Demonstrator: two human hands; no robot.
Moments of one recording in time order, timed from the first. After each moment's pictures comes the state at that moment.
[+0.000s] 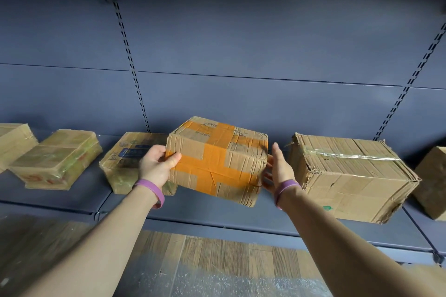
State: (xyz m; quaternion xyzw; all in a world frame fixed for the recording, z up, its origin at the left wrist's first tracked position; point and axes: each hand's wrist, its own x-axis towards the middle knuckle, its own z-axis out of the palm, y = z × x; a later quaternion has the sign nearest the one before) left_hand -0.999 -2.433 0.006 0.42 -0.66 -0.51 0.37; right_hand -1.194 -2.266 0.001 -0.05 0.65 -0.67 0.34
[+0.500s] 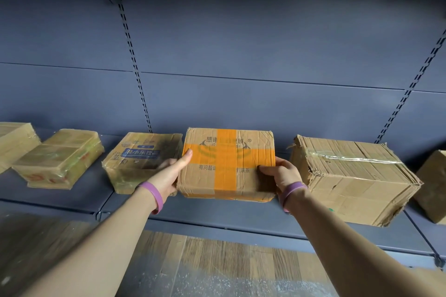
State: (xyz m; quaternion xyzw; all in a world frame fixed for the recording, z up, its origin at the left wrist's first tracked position) left_hand -1.001 -2.436 -0.007 0.40 -0.53 -0.70 0.25; right_hand -1.205 -2.260 -0.008 -0.09 0.67 -0.66 0.33
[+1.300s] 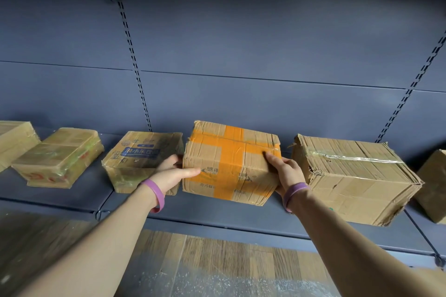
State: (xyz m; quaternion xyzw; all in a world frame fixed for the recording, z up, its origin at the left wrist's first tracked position) left_hand -1.003 -2.428 0.005 0.39 -0.68 -0.59 0.18; right_hand -1.213 -2.260 -0.015 -0.08 0.65 -0.69 0.31
